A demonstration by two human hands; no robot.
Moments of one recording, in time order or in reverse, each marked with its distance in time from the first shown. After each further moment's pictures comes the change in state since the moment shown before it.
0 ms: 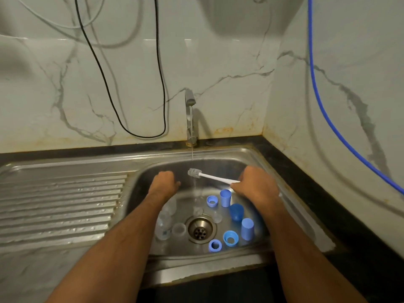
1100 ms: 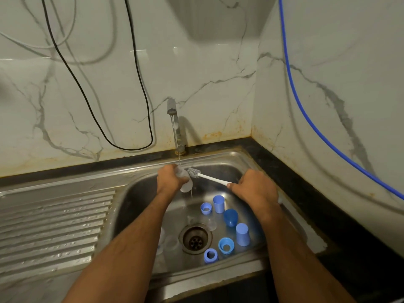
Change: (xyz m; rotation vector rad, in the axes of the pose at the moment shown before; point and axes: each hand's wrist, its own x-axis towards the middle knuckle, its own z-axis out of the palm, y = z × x) left_hand 0.010 0.059 -0.008 -0.523 0.166 0.038; right_hand 0.009 0.024 0.007 0.139 0.061 0.183
